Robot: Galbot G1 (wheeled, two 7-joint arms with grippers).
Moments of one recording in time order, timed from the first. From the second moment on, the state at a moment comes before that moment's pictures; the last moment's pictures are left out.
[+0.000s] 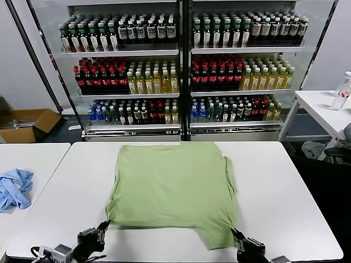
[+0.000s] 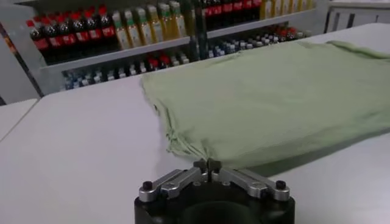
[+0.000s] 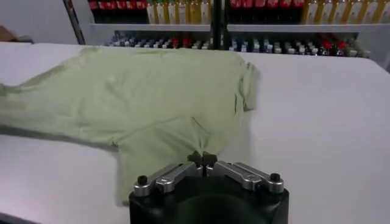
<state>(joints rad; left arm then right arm) 1.88 -1.02 -0.68 -2.27 -0.34 0.44 0.05 -1.99 0.97 0.58 2.45 0.50 -0.39 0.17</state>
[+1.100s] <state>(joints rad) 1.31 -1.06 -0.48 -1.91 -0.41 0.39 0.04 -1.35 1.02 0.37 2.08 0.50 -0.48 0.20</state>
